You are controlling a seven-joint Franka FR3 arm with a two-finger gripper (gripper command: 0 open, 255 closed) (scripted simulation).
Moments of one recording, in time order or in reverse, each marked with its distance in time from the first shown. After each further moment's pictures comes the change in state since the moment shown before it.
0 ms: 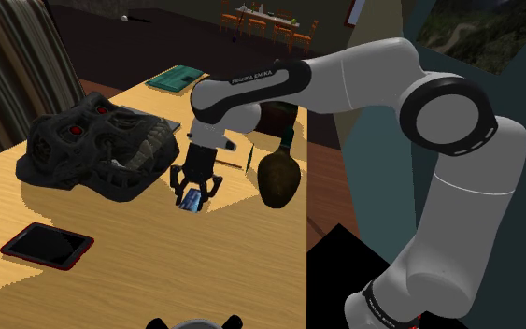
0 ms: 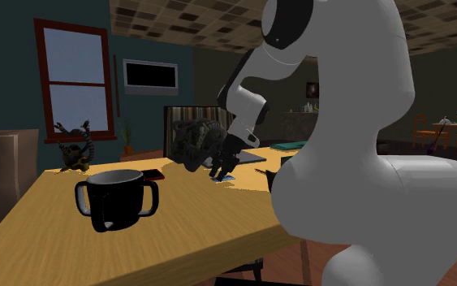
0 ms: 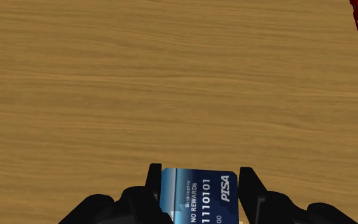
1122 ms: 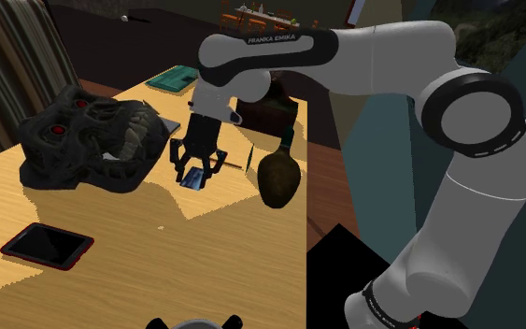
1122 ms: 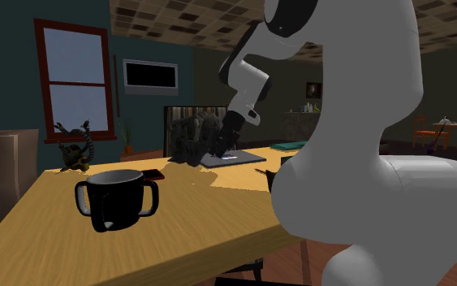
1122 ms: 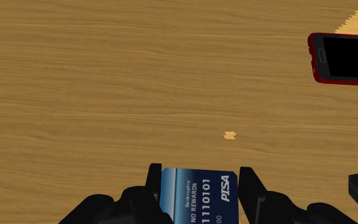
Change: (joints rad) arm -0.013 -0.092 0.002 0.094 -0.005 -0.175 0.080
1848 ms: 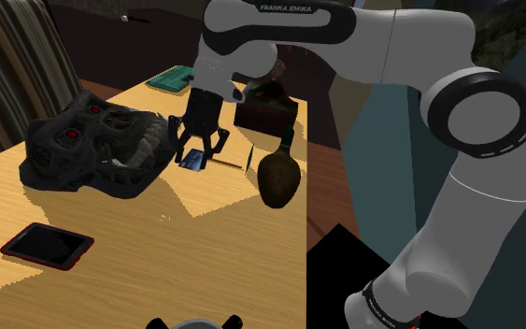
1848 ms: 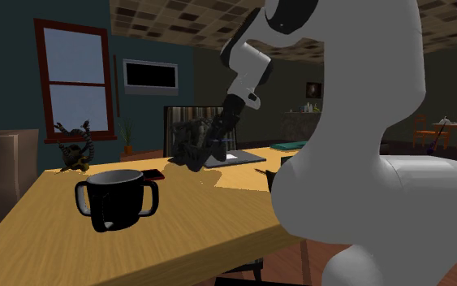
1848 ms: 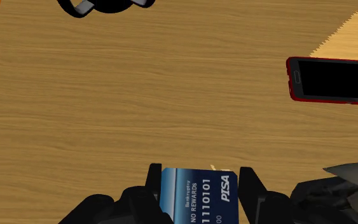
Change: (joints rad) arm -0.006 -0.024 0.000 0.114 -0.003 -0.121 0.058
